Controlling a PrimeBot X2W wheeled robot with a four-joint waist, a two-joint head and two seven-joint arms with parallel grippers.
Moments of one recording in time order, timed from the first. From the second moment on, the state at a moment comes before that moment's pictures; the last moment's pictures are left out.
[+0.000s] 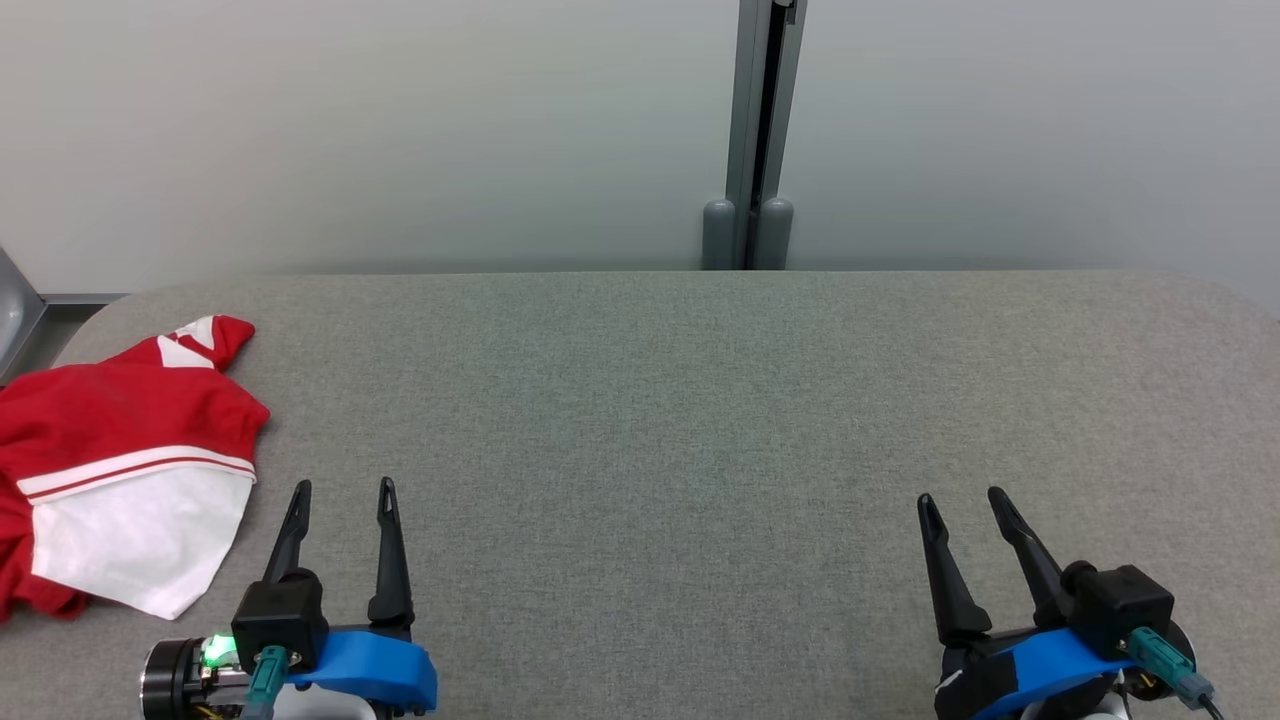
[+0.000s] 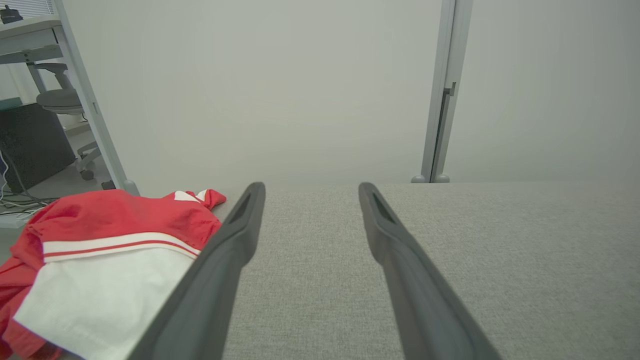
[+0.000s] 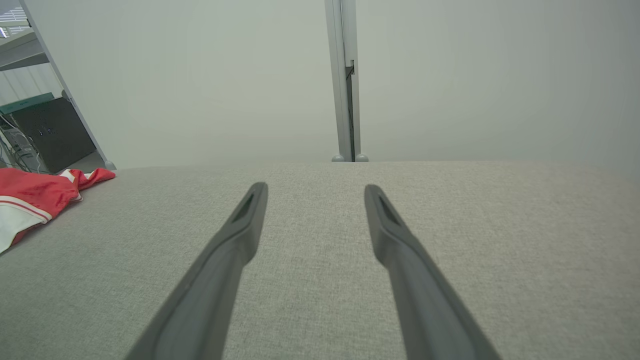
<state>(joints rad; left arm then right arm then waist) -0.07 0.07 -0.07 0.32 -0.05 0.03 -0.26 -0.08 -0.05 0.06 0.32 0.17 0.13 -0.26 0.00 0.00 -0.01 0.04</state>
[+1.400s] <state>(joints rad) -0.09 0.06 0.02 0.31 -0.07 0.01 -0.26 -0.07 -0.05 0.05 0.30 0.18 0.13 -0.26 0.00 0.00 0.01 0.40</state>
